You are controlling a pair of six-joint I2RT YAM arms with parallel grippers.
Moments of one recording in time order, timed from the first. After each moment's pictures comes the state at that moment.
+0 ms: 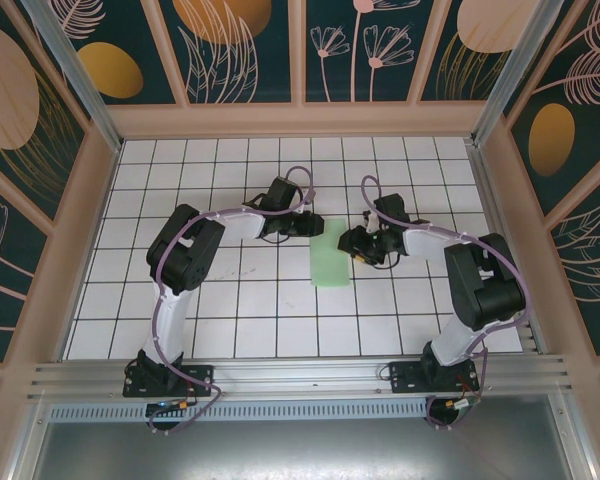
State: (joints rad) left arm -0.59 2.16 1.36 -0.03 0.47 -0.51; right arm 0.33 1.66 0.84 -0.25 -0.51 0.63
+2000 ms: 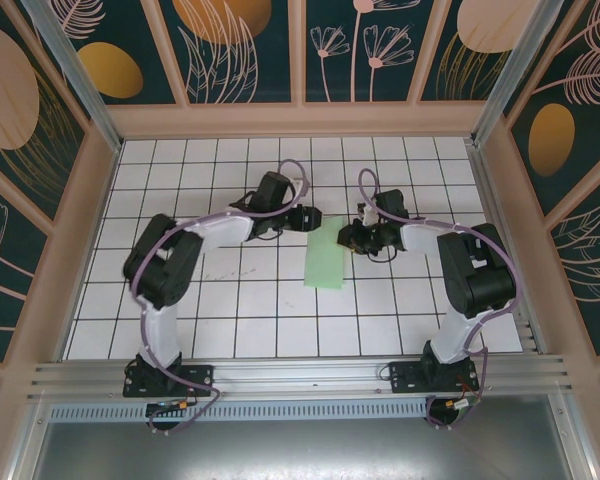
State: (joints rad) left arm -0.59 1.90 1.21 0.00 0.35 -0.44; right arm 0.31 1.75 0.88 -0.11 -0.65 0.60
